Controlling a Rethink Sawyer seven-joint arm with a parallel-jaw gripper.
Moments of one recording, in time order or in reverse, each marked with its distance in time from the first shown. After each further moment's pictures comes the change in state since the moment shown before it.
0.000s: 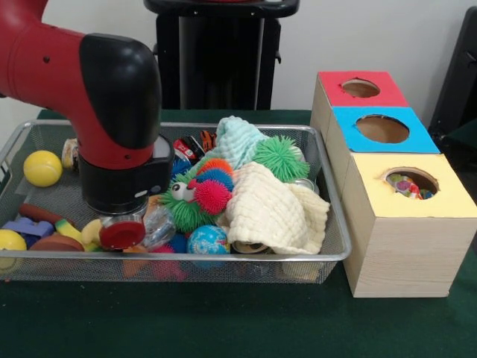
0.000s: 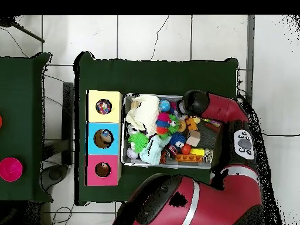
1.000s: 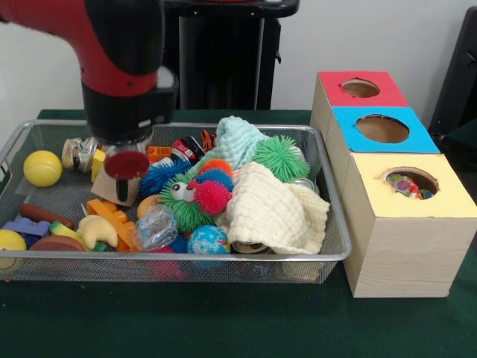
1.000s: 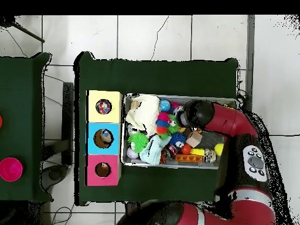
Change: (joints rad) arm 0.003 -0.253 -0.031 0.261 0.001 0.099 0.000
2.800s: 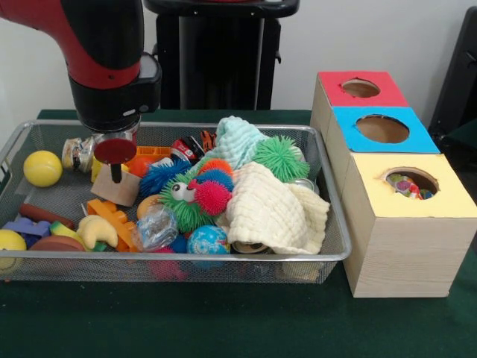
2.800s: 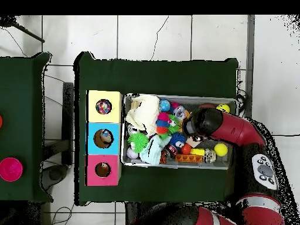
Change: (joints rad) arm -0.046 0.044 0.001 0.028 -0.001 0.001 0.000
